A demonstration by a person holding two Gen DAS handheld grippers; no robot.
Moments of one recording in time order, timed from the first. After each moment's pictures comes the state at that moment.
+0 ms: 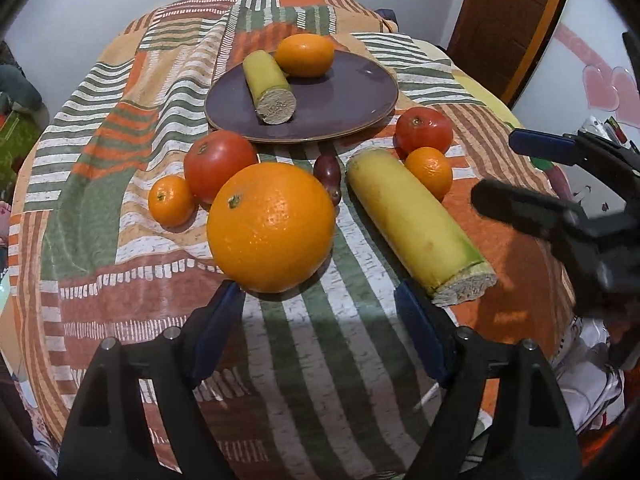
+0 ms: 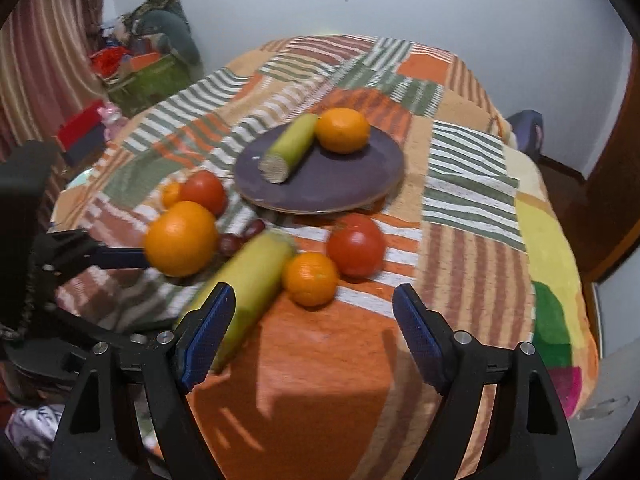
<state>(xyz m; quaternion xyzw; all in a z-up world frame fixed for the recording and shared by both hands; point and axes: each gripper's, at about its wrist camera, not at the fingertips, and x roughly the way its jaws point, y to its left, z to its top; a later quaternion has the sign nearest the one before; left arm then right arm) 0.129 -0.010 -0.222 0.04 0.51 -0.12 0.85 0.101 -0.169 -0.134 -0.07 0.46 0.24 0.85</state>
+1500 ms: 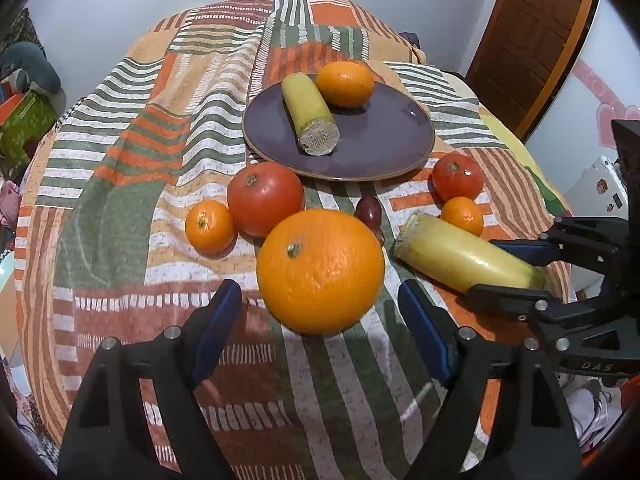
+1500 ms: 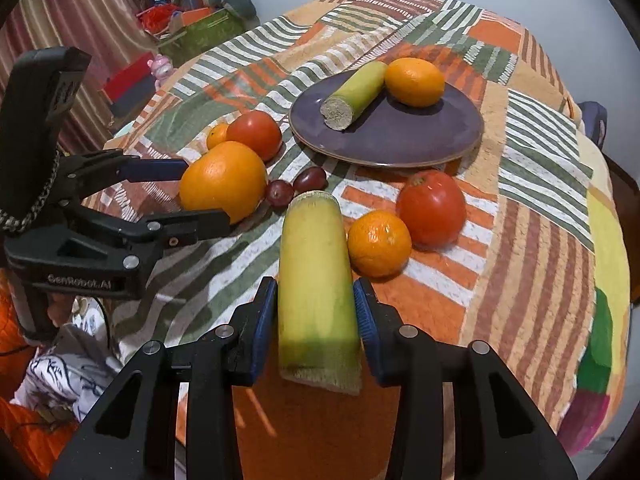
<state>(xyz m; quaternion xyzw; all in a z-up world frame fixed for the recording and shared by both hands) 0.147 0.017 -0.212 0.00 0.49 -0.09 0.86 0.114 -0.156 -0.166 -0.09 0.52 0.34 0.78</state>
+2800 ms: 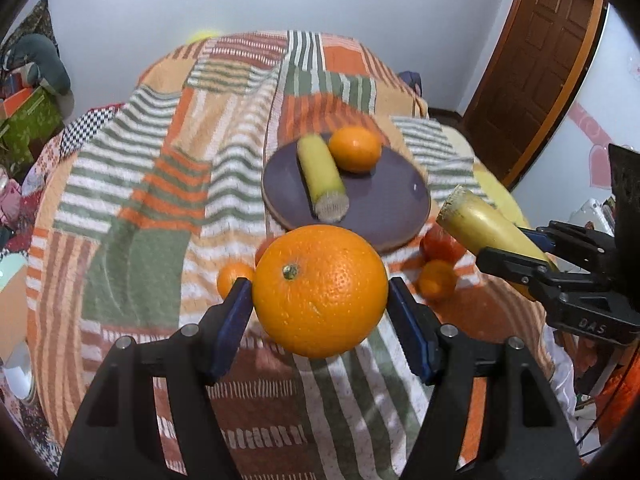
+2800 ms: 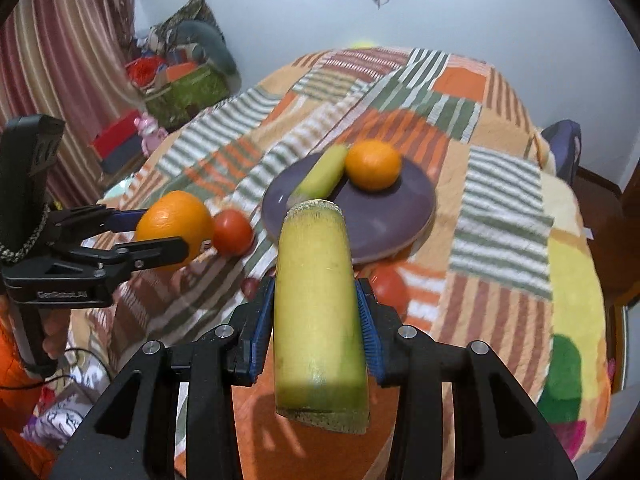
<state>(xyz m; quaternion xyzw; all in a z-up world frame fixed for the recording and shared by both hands) 0.154 0.040 -0.161 -0.04 0.44 -0.09 0.89 0.139 -0.173 -0.120 -0.04 0.45 0.31 0.84</state>
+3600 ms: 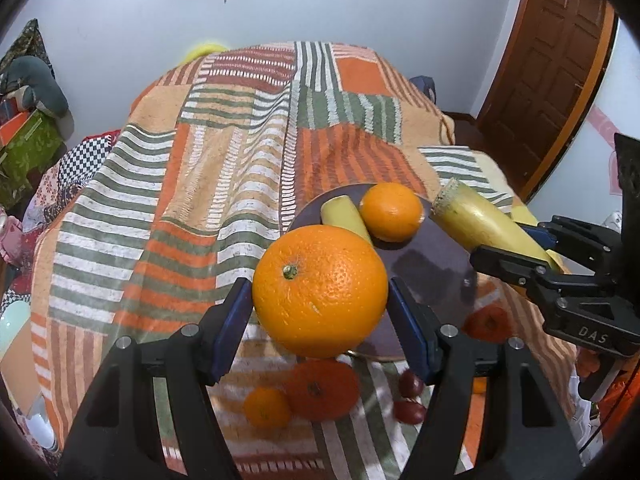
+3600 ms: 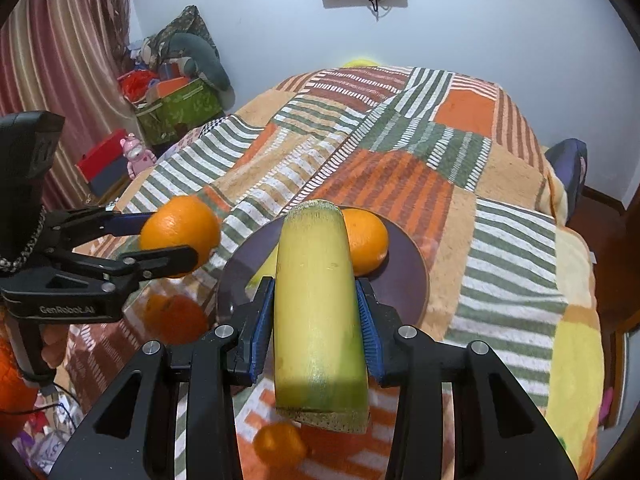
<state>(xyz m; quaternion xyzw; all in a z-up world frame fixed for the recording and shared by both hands) 0.255 0.046 -0.163 -0.01 0.45 -0.08 0.89 0.223 -0.147 -0.126 -0.04 0.43 0.32 0.84</state>
